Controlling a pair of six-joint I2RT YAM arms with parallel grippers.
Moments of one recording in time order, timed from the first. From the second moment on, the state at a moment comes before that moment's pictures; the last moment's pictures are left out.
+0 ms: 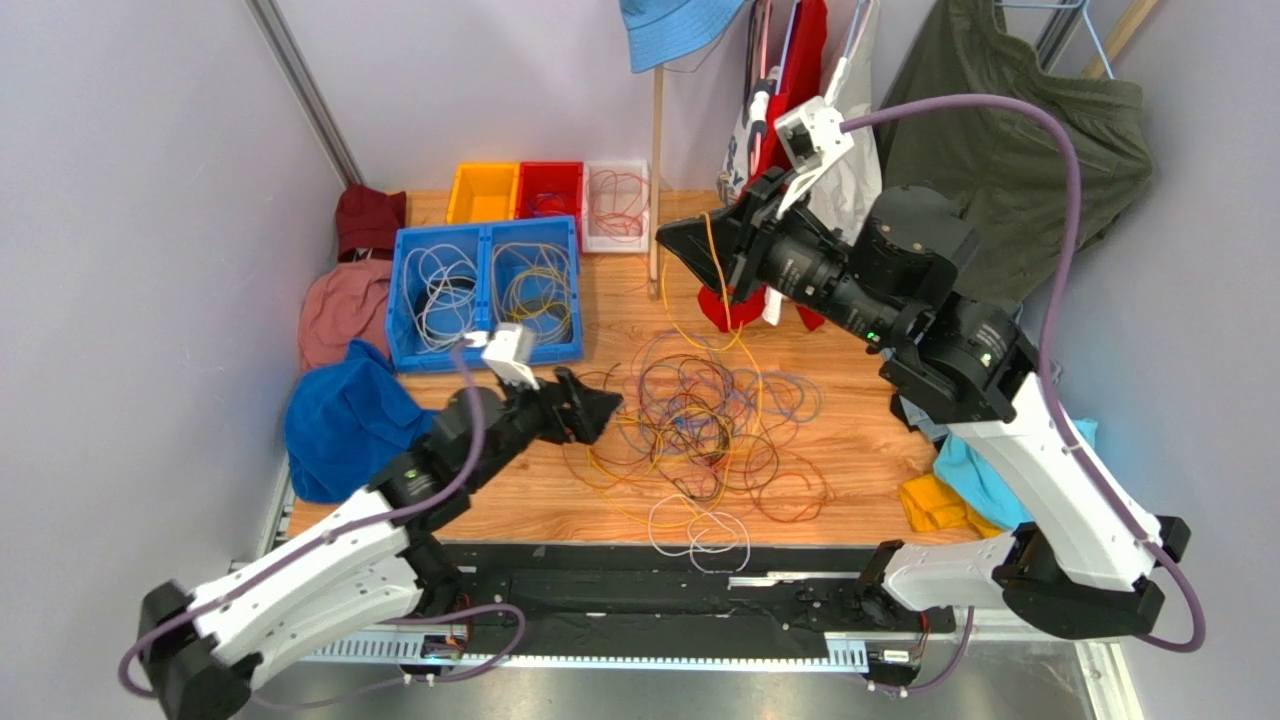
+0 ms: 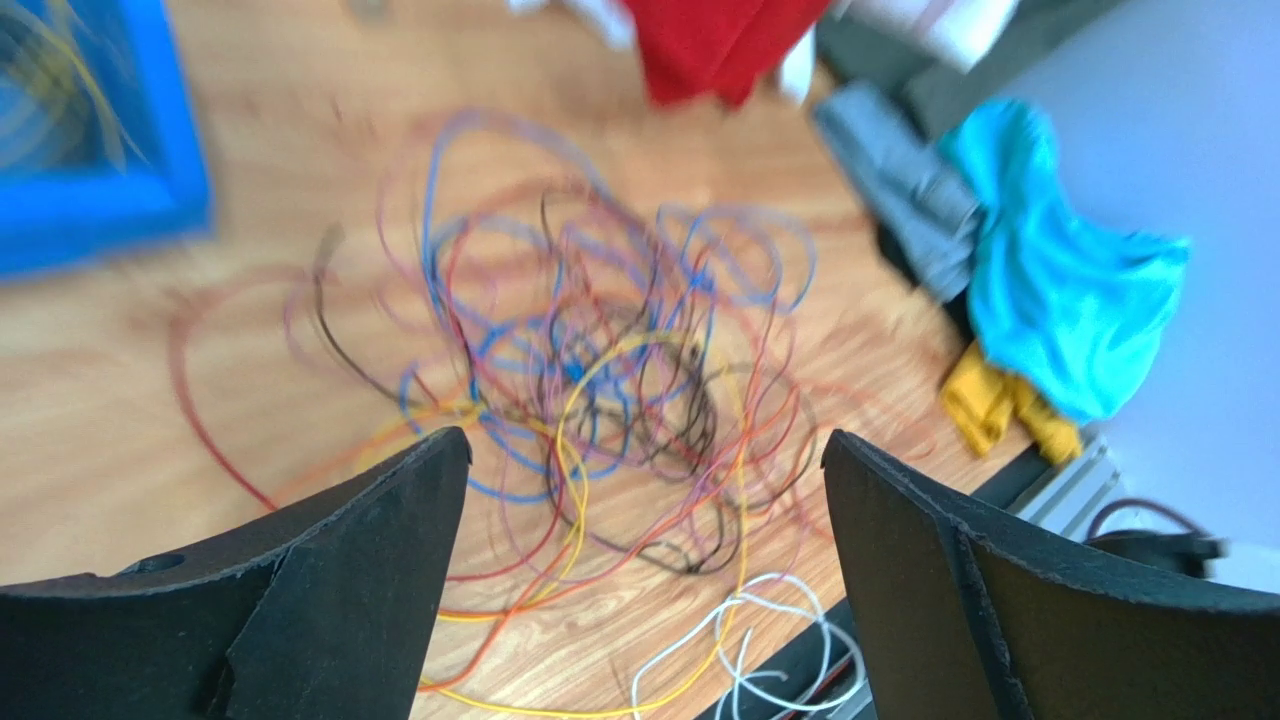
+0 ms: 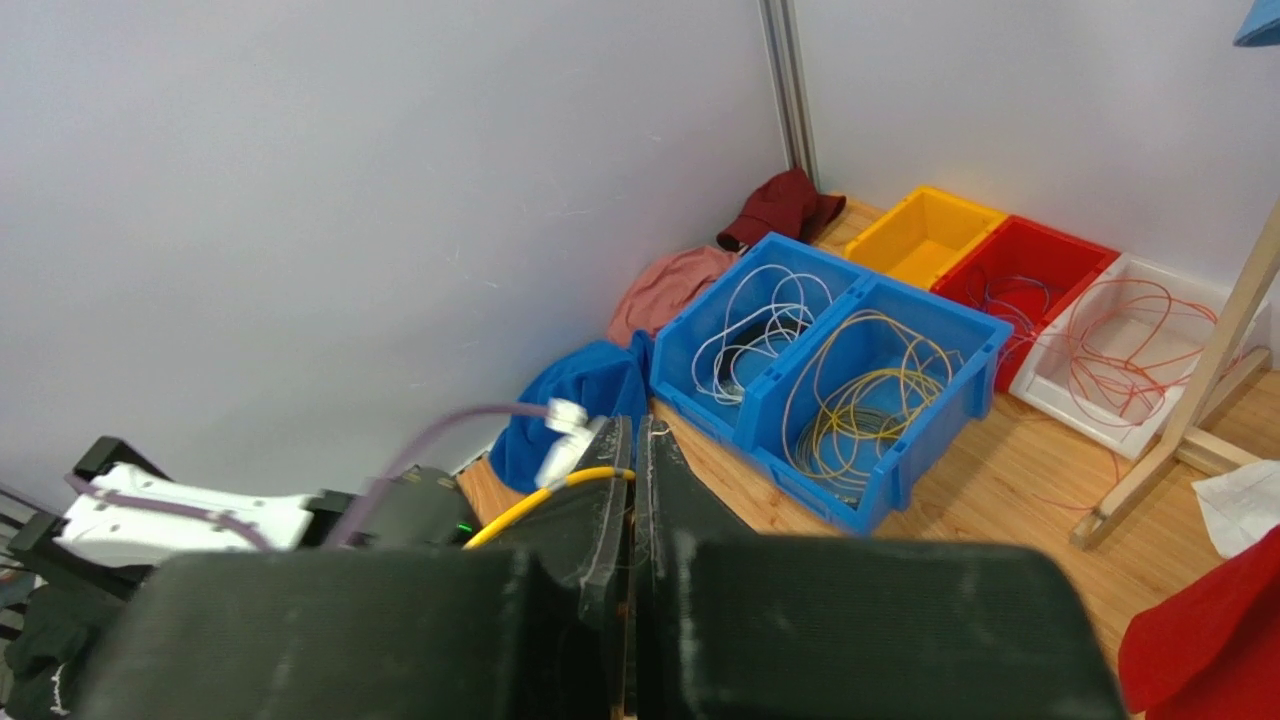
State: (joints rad) left arm -0.82 0.79 0.49 0.06 -0.15 -0.63; right arm 0.89 1.25 1.85 -0.52 -0.04 0.32
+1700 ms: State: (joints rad) left arm -0.84 0.17 0.83 -0.98 -0.55 -0.74; right arm 0.69 2.35 2.44 0.26 -0.14 0.27
